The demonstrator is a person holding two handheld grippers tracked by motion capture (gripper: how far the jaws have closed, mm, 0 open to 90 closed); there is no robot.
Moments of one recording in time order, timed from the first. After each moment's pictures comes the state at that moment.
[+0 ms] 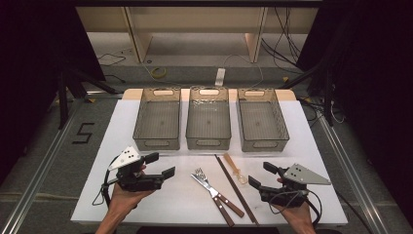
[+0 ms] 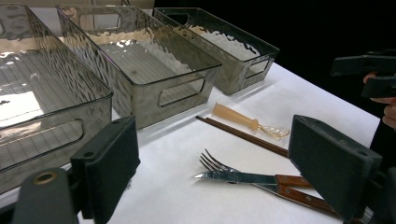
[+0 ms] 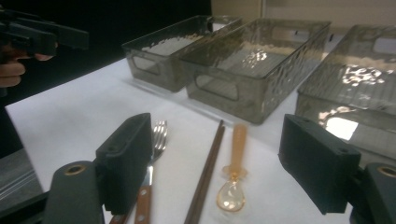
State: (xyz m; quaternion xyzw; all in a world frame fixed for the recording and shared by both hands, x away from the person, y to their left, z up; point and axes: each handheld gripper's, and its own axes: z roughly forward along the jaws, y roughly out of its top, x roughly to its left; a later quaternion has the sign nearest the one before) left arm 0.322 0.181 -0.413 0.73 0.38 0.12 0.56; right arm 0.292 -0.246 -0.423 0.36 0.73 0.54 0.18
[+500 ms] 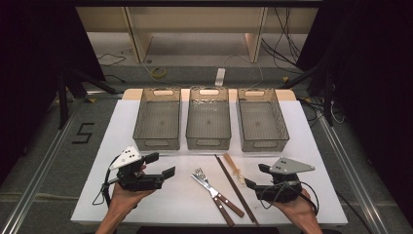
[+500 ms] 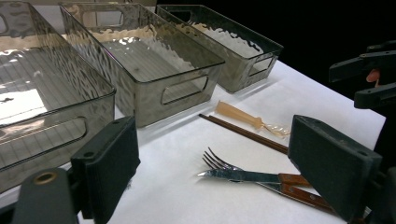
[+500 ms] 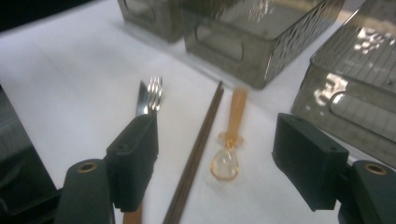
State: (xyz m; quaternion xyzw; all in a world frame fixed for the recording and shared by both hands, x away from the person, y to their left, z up) left arm 0.323 0.180 -0.414 0.73 0.39 0.13 0.55; right arm 0.304 -0.228 -0.408 0.36 0.82 0.42 0.16
